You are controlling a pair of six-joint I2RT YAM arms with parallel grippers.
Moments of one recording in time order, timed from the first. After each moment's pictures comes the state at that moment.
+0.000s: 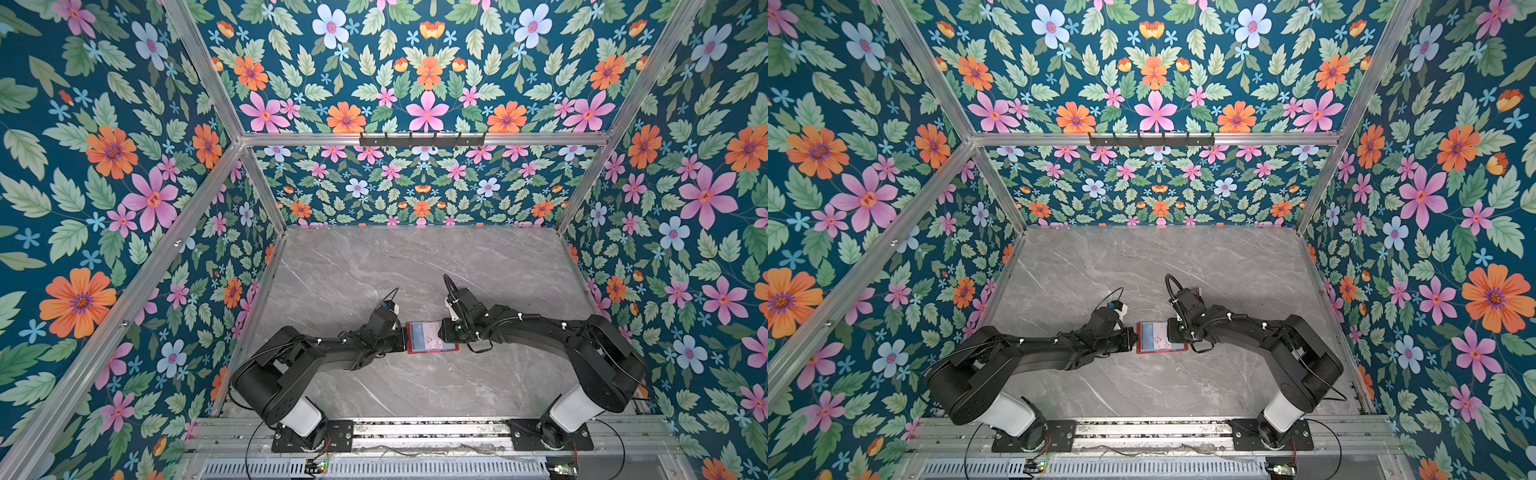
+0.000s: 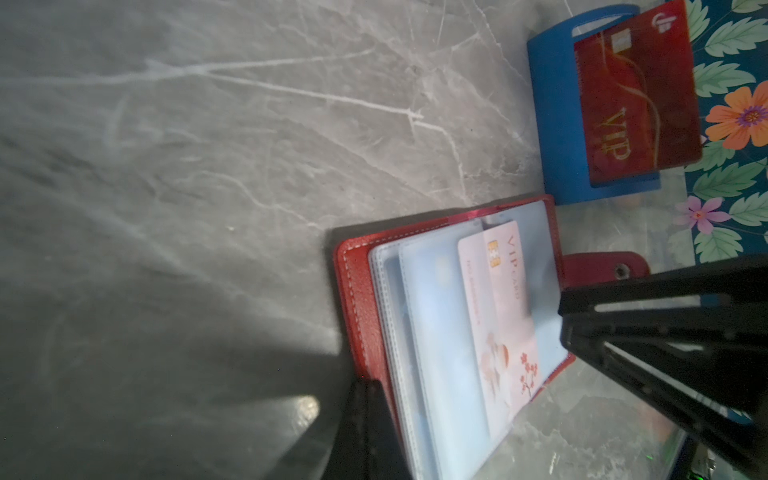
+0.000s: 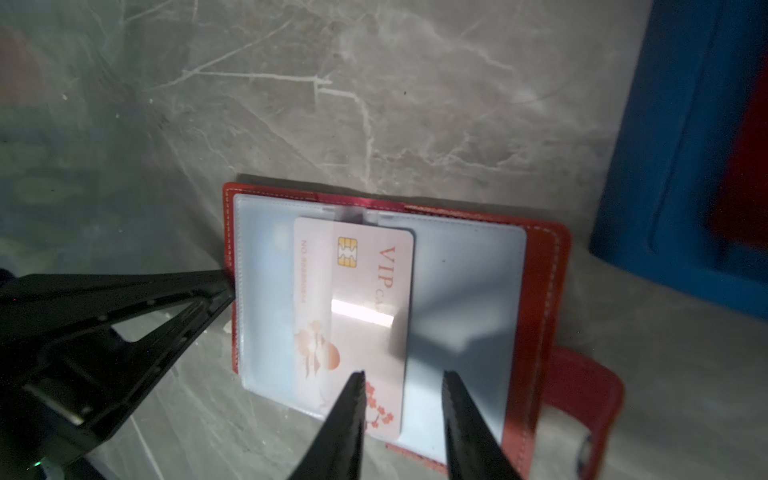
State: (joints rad) left arm -0.73 1.55 0.50 0.25 0.15 -0.71; right arm 0.70 1.62 0.87 -0.32 -0.13 0.64
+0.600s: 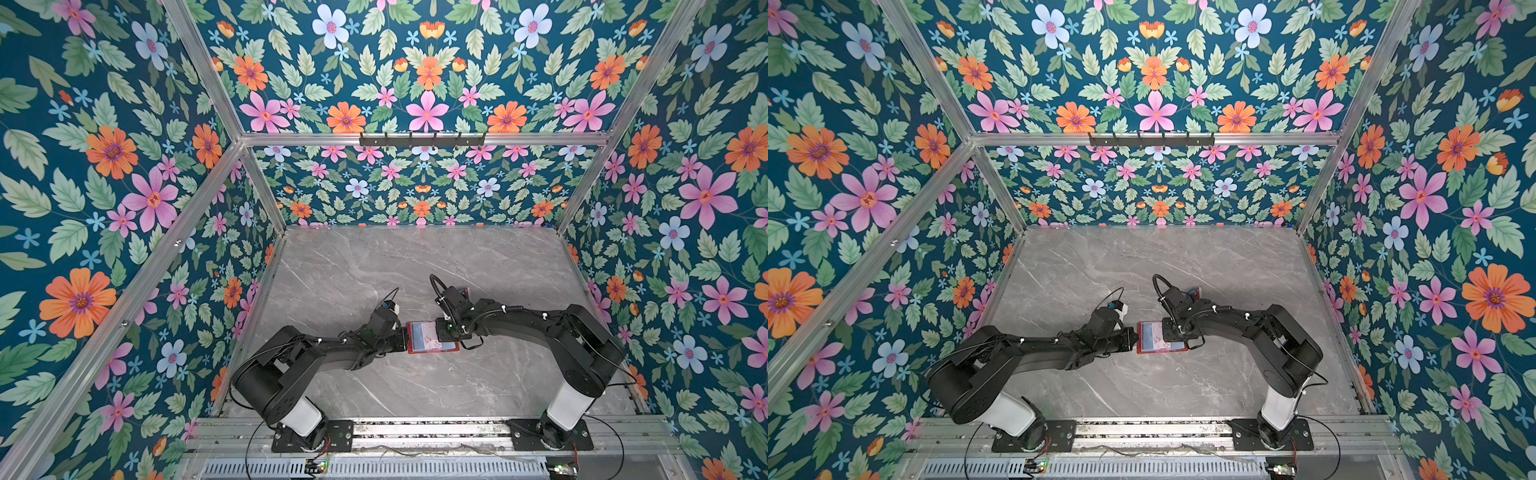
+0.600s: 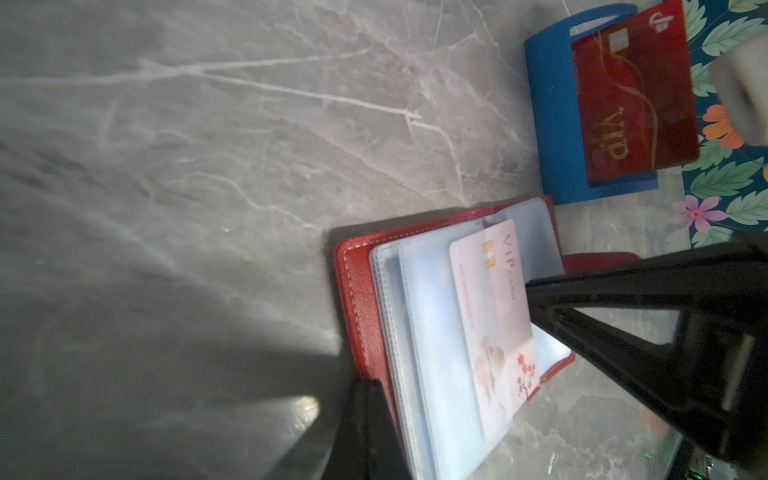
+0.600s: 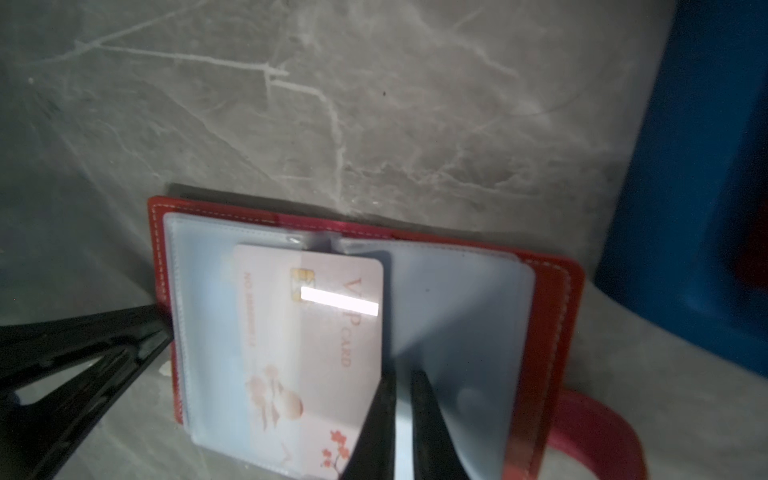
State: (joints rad) left arm -0.73 1.56 0.50 0.26 0.16 -0.71; right arm 0.73 1.75 0.99 -0.43 -0.05 0.63
